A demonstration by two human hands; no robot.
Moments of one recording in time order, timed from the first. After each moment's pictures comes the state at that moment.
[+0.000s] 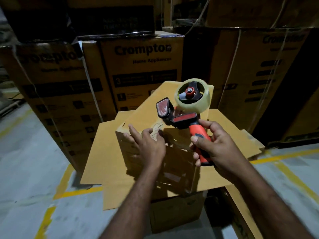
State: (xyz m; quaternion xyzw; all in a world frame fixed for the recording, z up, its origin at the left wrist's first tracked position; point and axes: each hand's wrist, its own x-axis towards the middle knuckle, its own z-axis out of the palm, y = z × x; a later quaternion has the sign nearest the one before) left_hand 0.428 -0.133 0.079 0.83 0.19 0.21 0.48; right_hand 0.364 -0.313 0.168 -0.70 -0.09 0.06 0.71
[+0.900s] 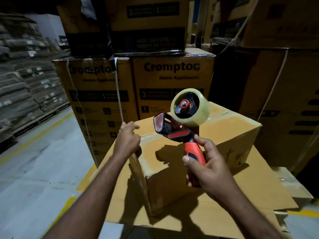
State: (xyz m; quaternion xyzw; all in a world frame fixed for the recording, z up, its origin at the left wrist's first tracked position) left_hand 0.473 -0.050 0.144 0.86 0.22 0.21 0.41; right_hand 0.430 -0.325 0.164 -0.73 -0.21 0.08 0.65
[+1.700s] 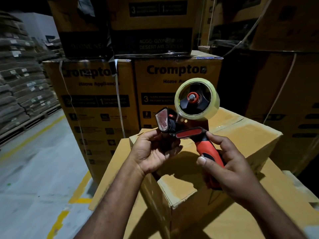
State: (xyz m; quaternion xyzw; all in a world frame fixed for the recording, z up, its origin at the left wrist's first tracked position) left_hand 0.485 -0.052 0.177 0.33 0.06 -0.08 0.94; right_hand 0.463 -0.277 0.182 -0.74 -0.23 0.02 0.63
